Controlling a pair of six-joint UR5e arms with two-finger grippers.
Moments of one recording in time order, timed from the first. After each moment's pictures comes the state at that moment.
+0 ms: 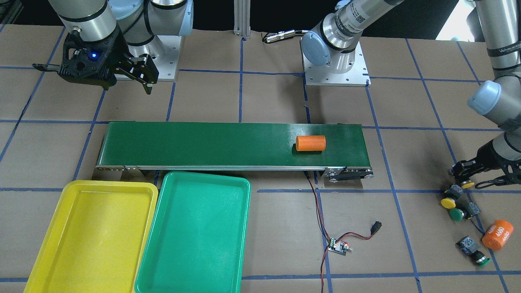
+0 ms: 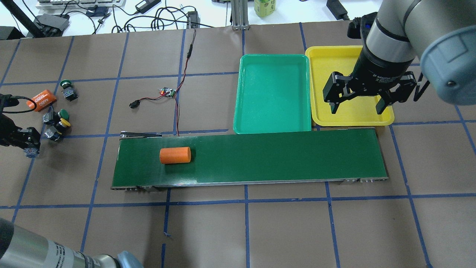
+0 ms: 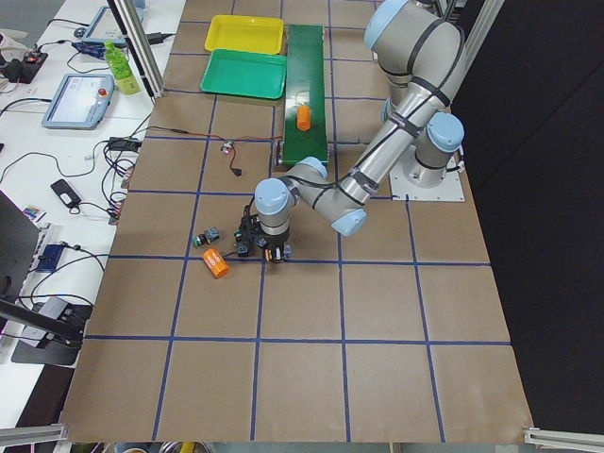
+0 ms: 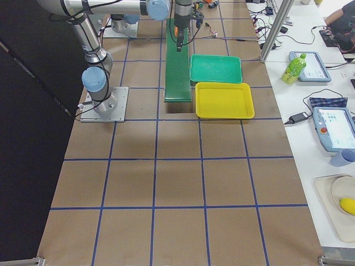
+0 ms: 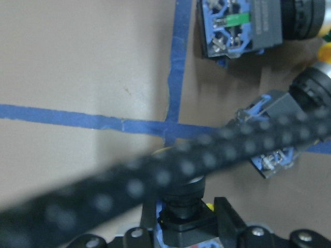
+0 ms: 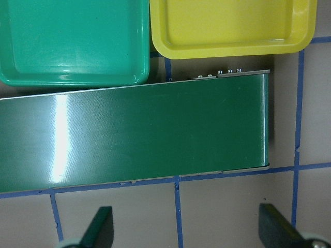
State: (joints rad) left arm -0.80 -2.01 -1.79 -0.91 1.61 0.67; right arm 1.58 -1.65 1.67 -1.53 -1.59 0.09
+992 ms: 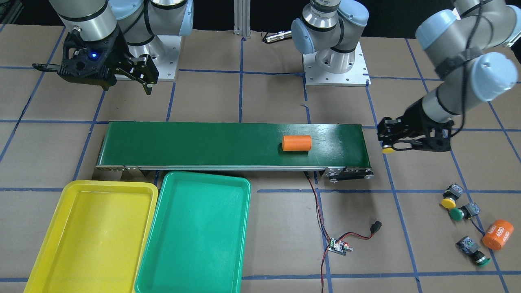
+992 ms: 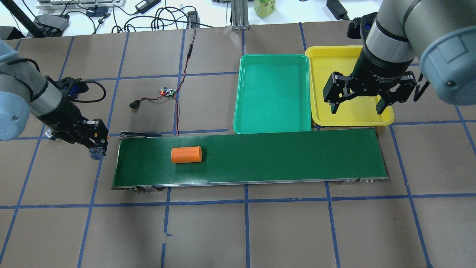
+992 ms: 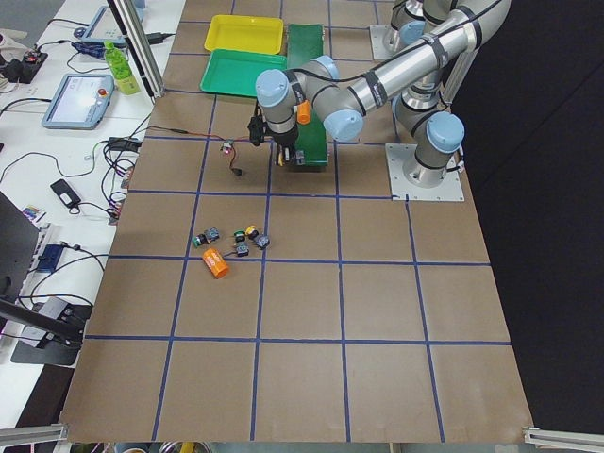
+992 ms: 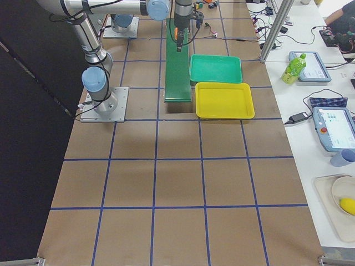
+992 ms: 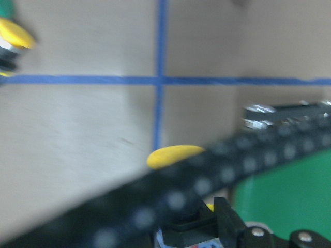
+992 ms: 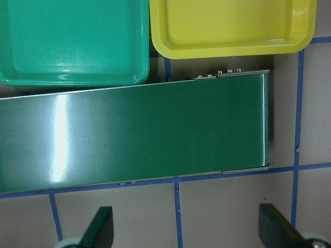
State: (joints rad) left arm -1.19 -1.63 -1.96 -1.35 1.48 0.38; right arm 1.58 -1.65 1.67 -1.53 -1.59 0.09
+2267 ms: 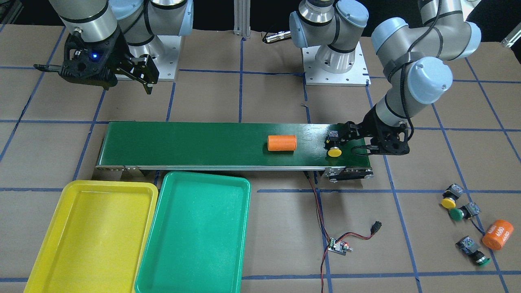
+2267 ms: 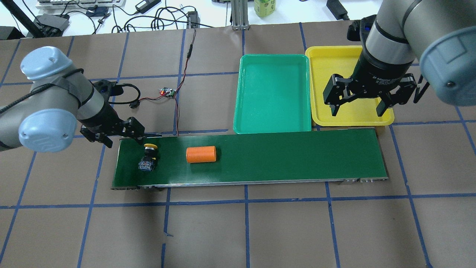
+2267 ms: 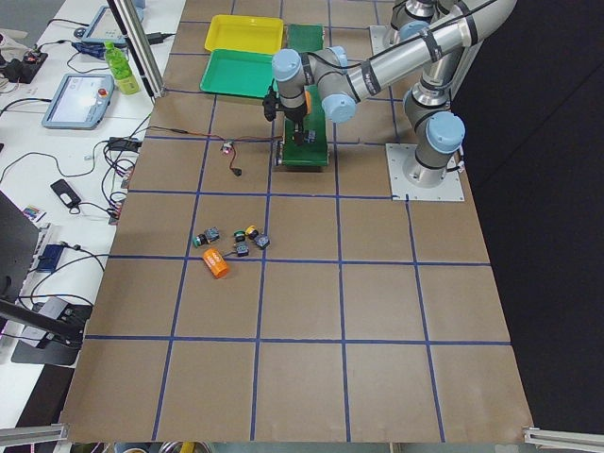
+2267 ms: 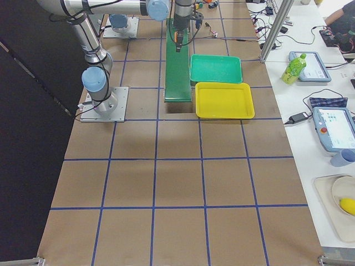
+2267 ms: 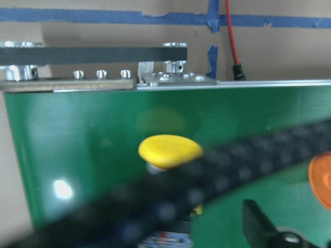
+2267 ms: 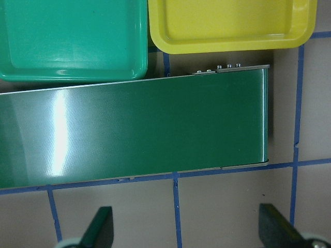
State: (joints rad) left arm -1.31 -1.66 -1.95 -1.22 1.55 0.22; right arm 1.58 -1.65 1.68 -1.51 -1.59 0.09
